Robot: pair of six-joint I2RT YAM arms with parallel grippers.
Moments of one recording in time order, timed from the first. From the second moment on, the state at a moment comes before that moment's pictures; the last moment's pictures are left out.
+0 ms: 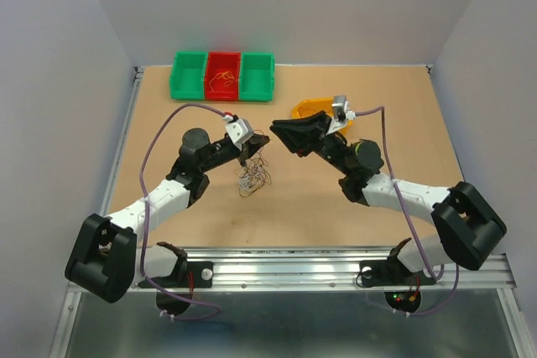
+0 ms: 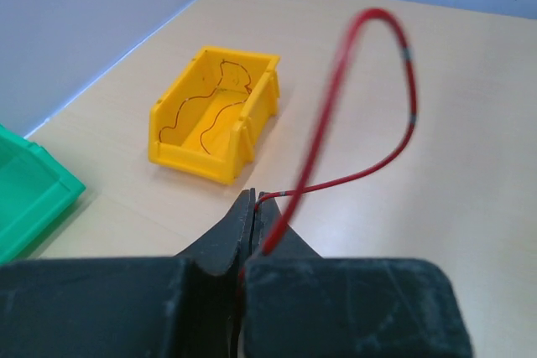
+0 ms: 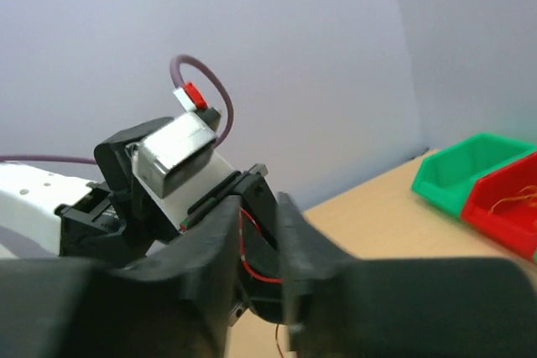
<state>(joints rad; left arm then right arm) -0.46 1.20 0.58 0.64 0.63 0.10 0.72 1.43 0.70 1.26 -0.32 0.53</state>
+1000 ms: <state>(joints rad) -0.48 1.33 1.00 0.28 0.42 -0.07 0.72 1.47 0.80 0.79 -0.31 0.16</state>
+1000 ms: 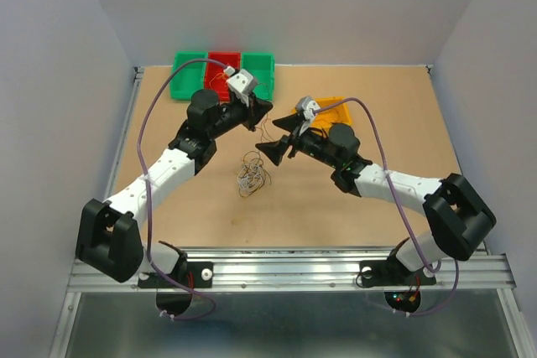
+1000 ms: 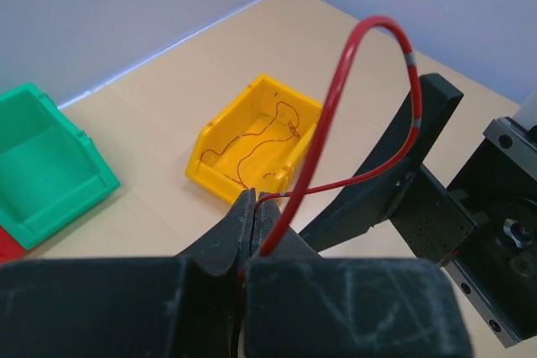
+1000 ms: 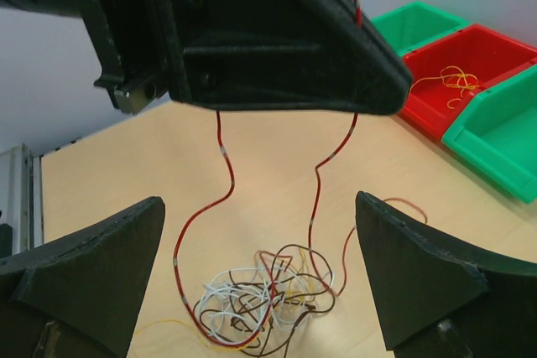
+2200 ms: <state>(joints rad) -0.30 1.36 0.92 0.31 0.55 -0.19 0.72 1.56 0.87 0.82 -0.30 0.16</state>
